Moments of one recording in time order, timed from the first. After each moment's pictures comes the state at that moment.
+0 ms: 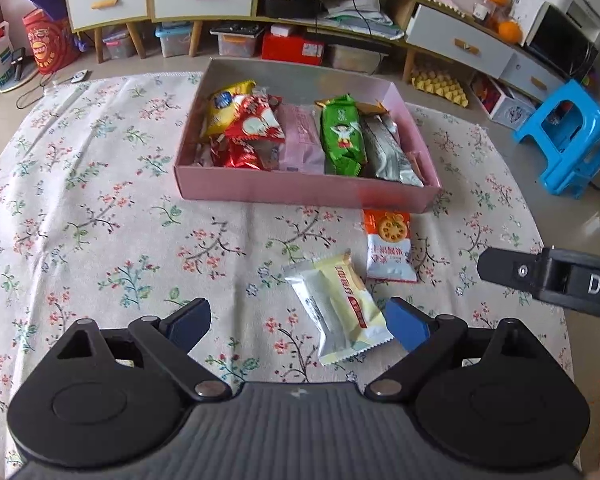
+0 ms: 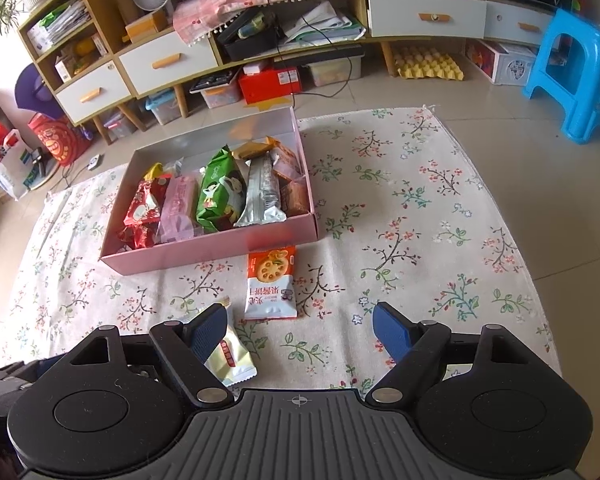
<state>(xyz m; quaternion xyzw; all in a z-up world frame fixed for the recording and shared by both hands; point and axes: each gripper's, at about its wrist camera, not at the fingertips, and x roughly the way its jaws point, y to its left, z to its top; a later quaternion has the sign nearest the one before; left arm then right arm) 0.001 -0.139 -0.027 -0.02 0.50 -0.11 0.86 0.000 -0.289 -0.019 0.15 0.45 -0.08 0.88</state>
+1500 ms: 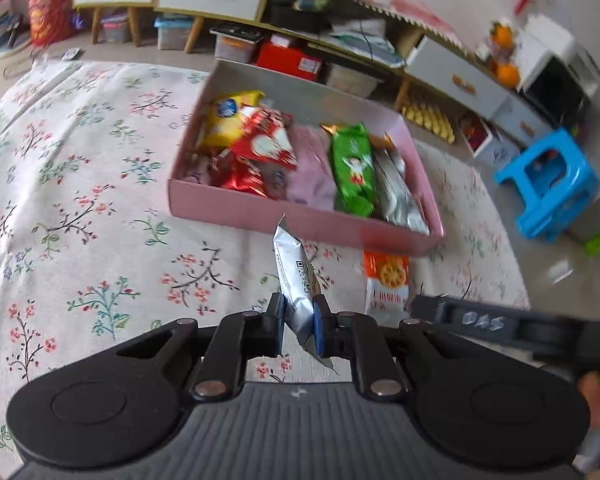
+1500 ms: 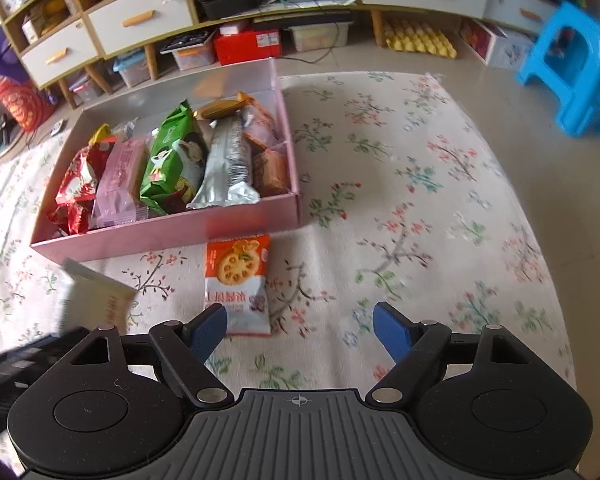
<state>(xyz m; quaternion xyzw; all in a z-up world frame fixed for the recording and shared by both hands) 0.036 -0.115 -0.041 -0.11 0.48 -0.13 0.86 0.062 -0.282 -0.080 0.11 0.50 -0.10 0.86</state>
